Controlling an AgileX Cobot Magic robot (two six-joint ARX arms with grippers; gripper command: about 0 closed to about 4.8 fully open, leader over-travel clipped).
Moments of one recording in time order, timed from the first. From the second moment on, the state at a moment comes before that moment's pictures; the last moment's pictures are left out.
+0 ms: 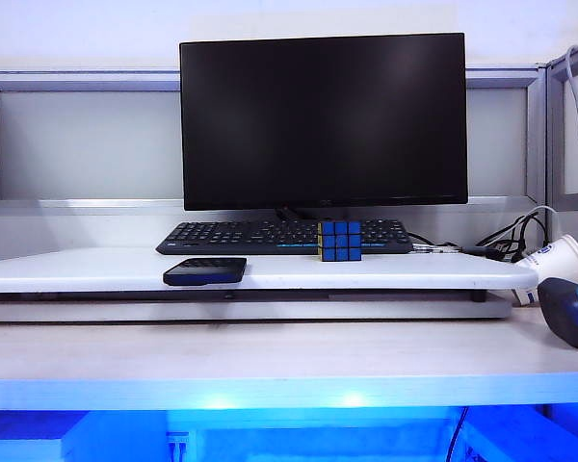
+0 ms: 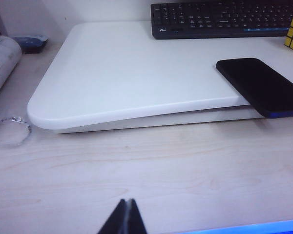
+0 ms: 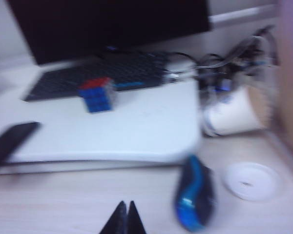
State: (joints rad) left arm 0.05 0.00 0.01 -0.16 0.14 0.03; right arm -0.11 0.00 0.01 0.00 -0.32 0.22
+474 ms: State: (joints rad) left arm 0.05 0.00 0.01 -0.16 0.15 -0.04; right arm -0.04 0.00 0.09 0.07 -0.36 0.32
